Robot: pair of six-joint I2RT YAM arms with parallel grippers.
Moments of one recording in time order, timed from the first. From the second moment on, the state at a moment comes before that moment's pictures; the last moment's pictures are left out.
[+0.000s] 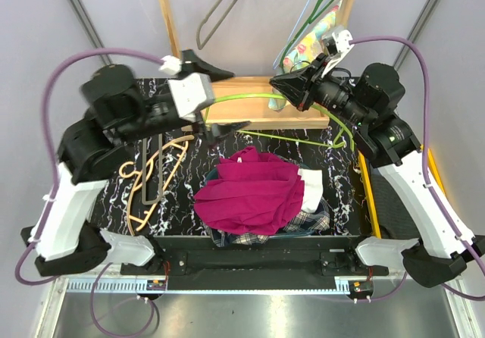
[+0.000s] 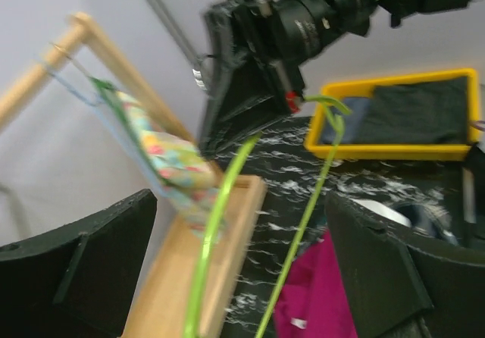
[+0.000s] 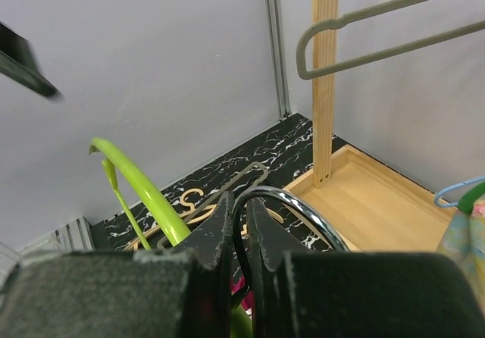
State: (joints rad) left arm -0.85 1.29 2.10 -0.78 0.35 0.44; right arm 0.54 1.23 1.63 -0.25 -0.40 0.21
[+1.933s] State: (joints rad) left arm 0.17 0.89 1.02 -0.79 0.28 0.22; right arm 0.61 1.50 2.13 -0.04 0.44 -0.10
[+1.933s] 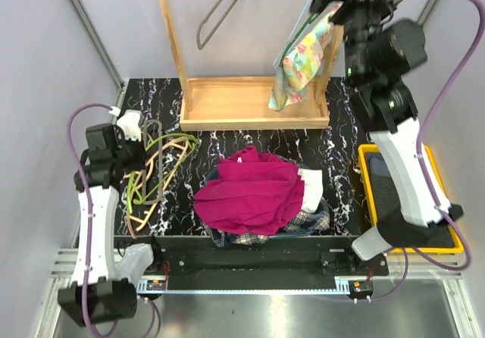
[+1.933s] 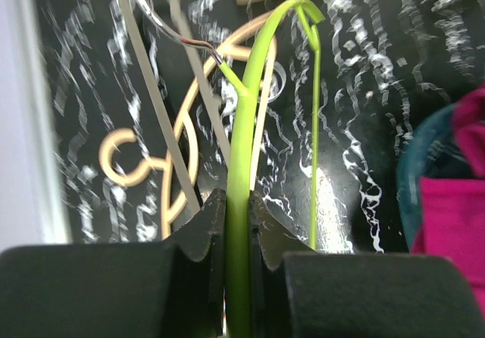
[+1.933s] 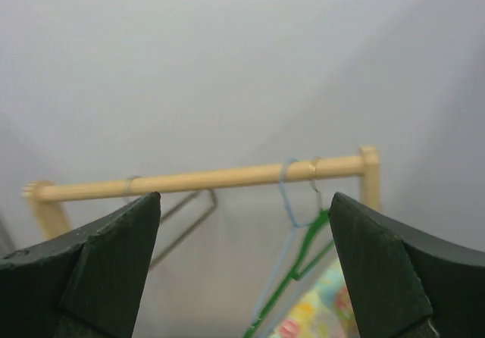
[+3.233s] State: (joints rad) left arm 0.54 1.27 1.59 -0.87 0.85 0.18; right arm 0.35 2.03 2.34 -0.10 0.67 0.12
